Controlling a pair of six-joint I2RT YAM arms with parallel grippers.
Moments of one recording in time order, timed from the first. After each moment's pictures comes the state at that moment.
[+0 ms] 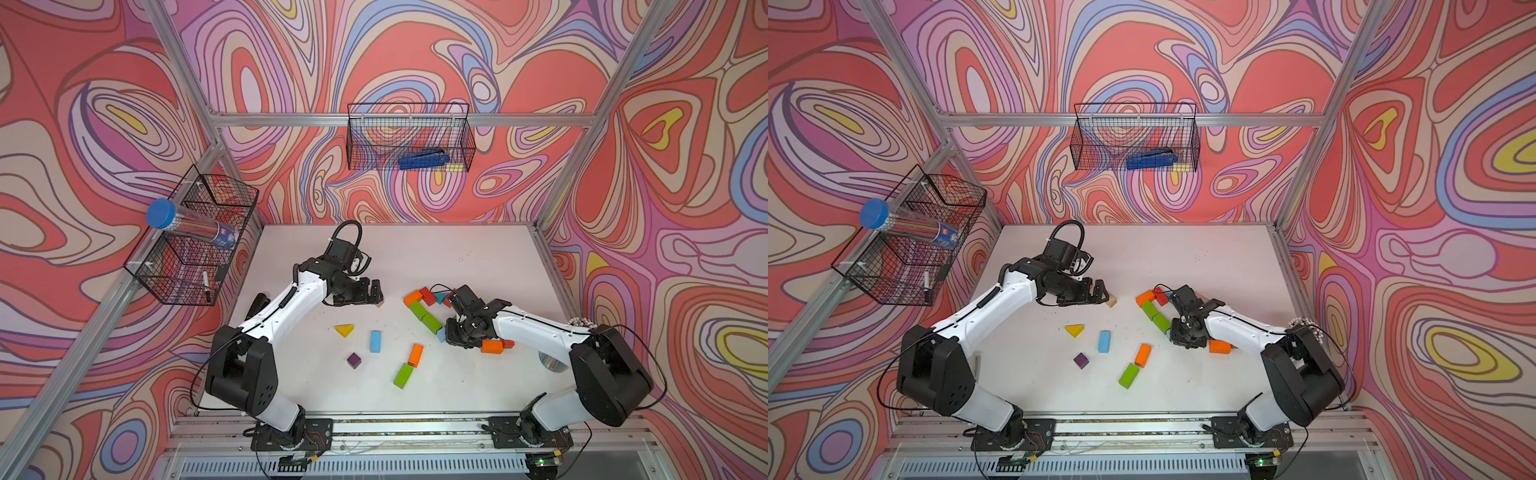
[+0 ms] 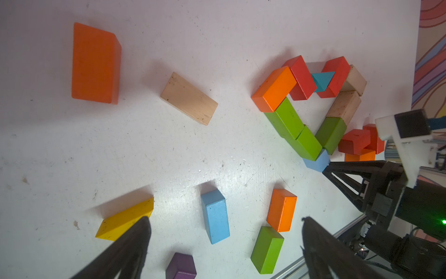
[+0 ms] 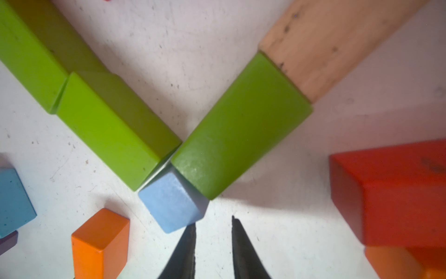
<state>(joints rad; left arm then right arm) -0.37 1.56 1.26 -0.84 0.31 -0.37 0.56 1.49 0.83 -0.63 -0.07 0.69</state>
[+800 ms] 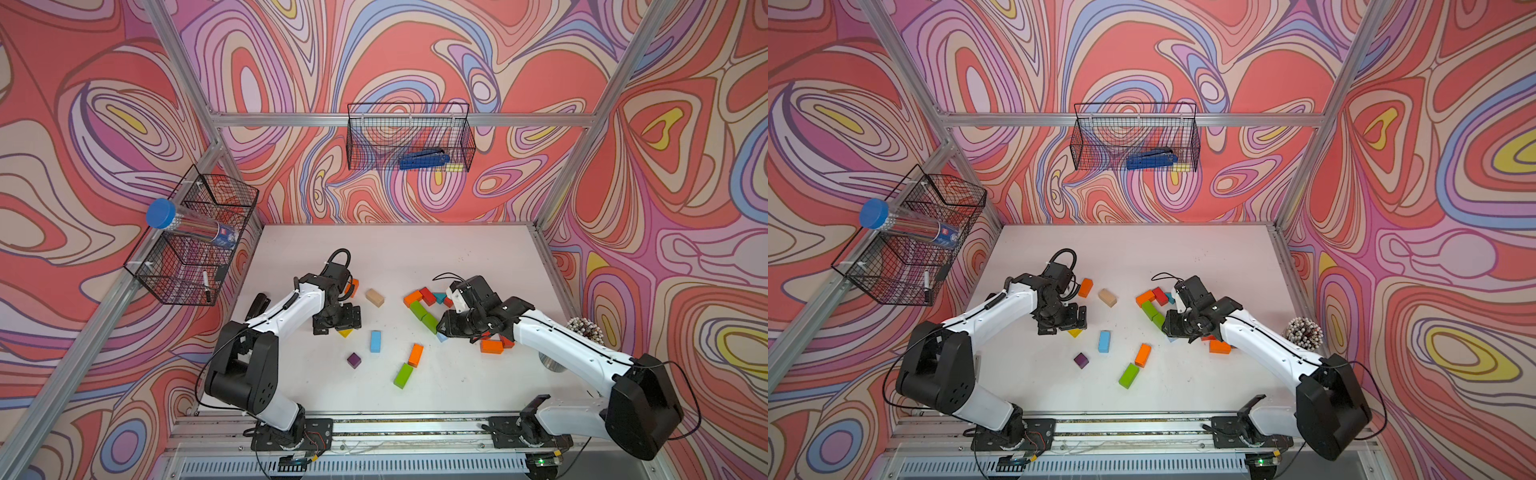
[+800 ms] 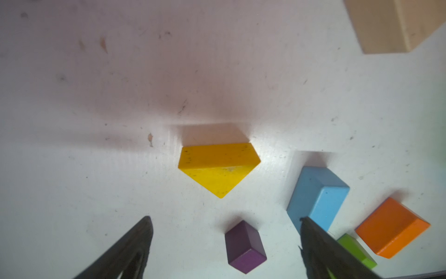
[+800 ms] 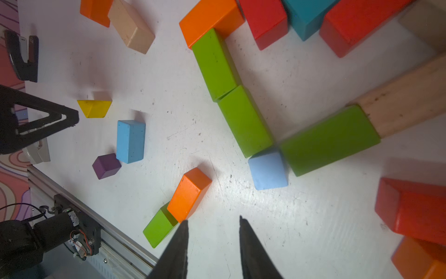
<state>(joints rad) -0.33 1.57 1.04 -0.93 0.09 -0.50 0.57 1.31 0.88 -0.62 -0.26 0.52</state>
